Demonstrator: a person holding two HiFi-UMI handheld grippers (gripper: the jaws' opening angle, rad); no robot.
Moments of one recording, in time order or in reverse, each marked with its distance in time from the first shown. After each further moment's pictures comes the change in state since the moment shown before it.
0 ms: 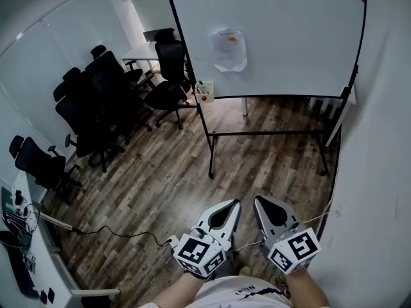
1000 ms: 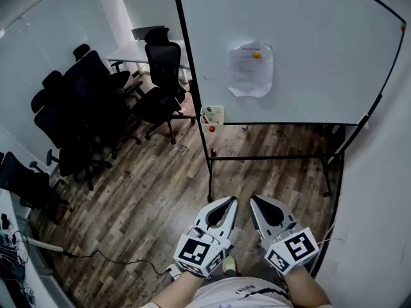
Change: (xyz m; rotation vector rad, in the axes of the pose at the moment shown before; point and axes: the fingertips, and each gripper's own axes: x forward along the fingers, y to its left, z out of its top) left arm 0.158 0.279 0.060 0.036 -0.024 0.006; right arm 0.308 -0.092 0.002 -0.052 0.035 -0.012
